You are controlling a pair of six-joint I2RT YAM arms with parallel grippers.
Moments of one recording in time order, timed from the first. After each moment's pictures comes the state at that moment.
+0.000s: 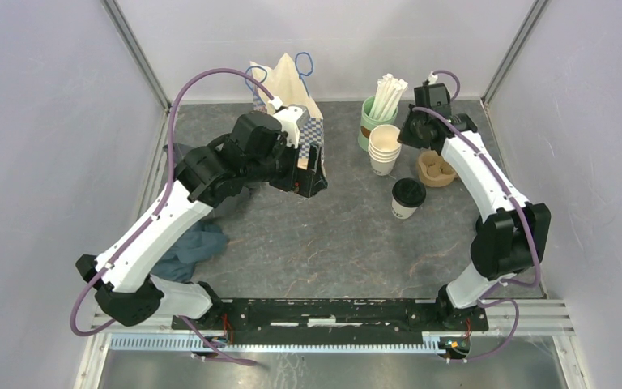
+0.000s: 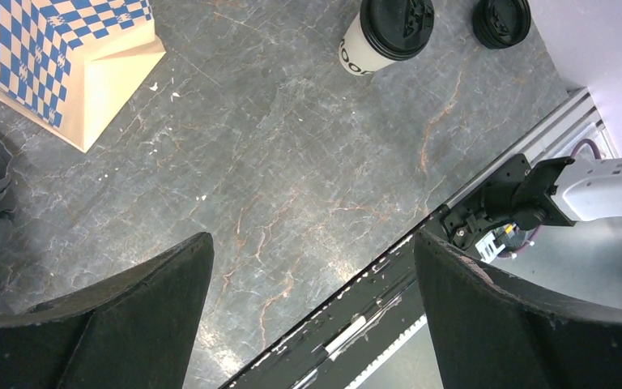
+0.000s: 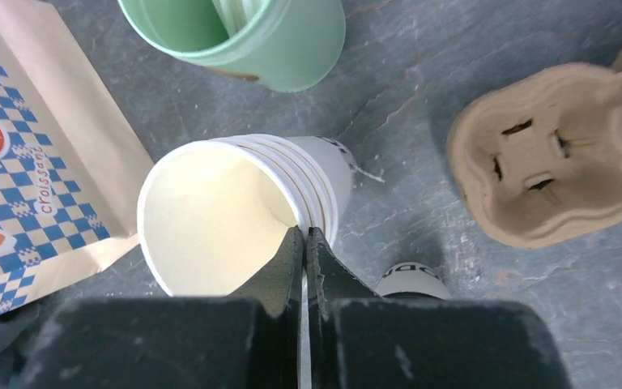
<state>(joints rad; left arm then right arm) -0.81 1.32 1.67 -0.97 0.04 -0.38 0.23 1.63 1.54 -0.69 0.17 0.51</state>
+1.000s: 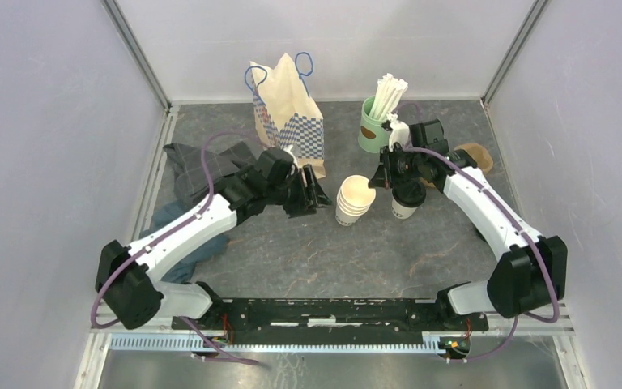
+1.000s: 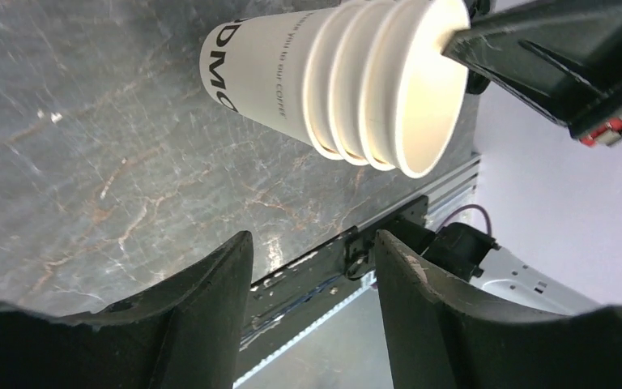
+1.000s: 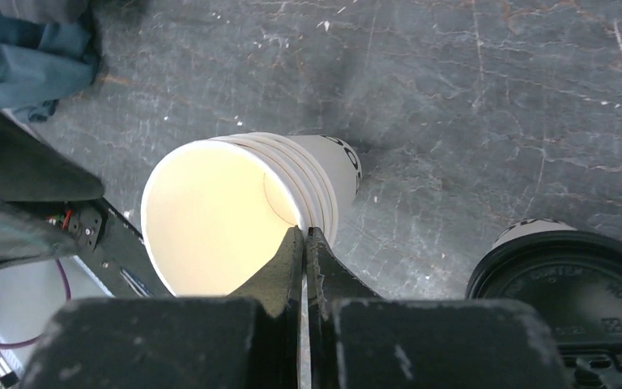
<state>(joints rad) -0.73 1.33 1.13 -0.53 0.22 -0.89 0.30 1.41 1.18 -0.61 -0.49 0.15</state>
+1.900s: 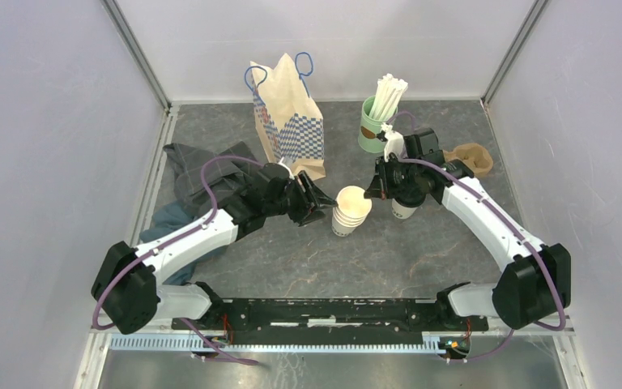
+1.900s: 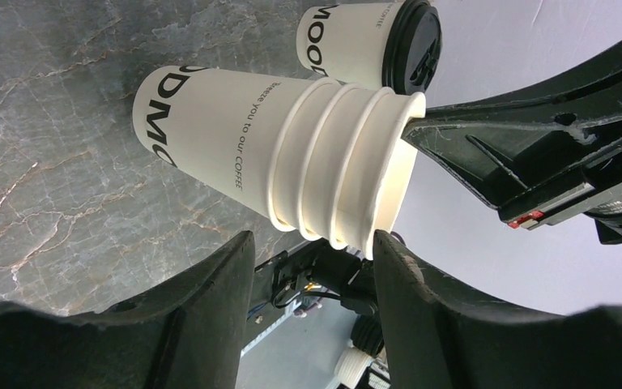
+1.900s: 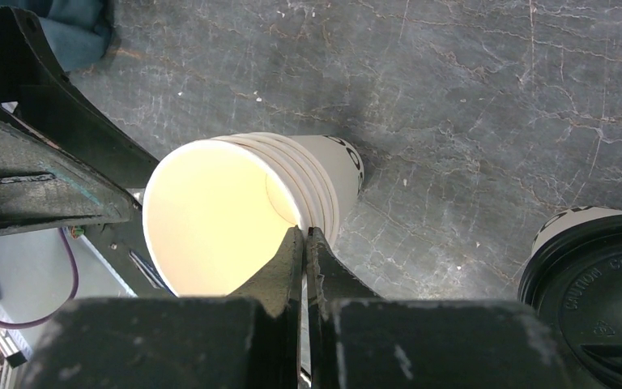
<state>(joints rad) -0.73 1.27 0.84 -0.14 0.23 -1.23 0.36 1.33 1.08 -0.58 -0.50 0.18</state>
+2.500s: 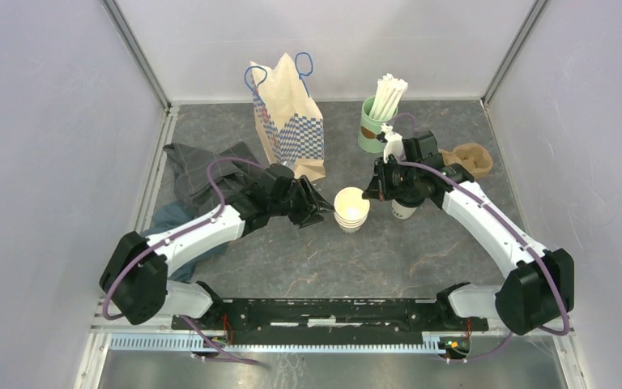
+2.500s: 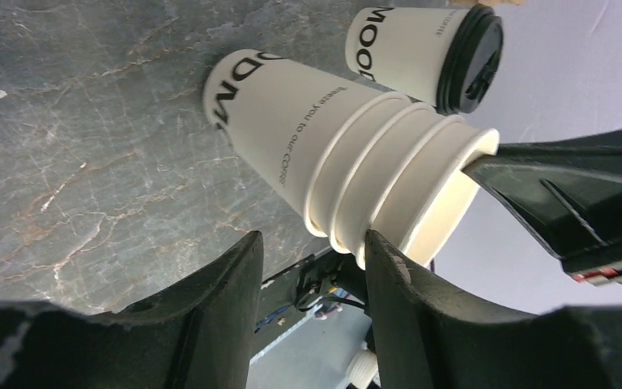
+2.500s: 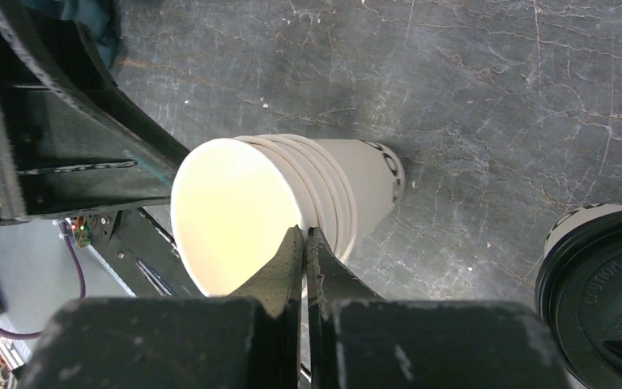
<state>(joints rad) -0.72 1.33 0.83 -0.16 0.24 -1.22 0.39 1.30 1.06 -0.55 -0.47 0.23</state>
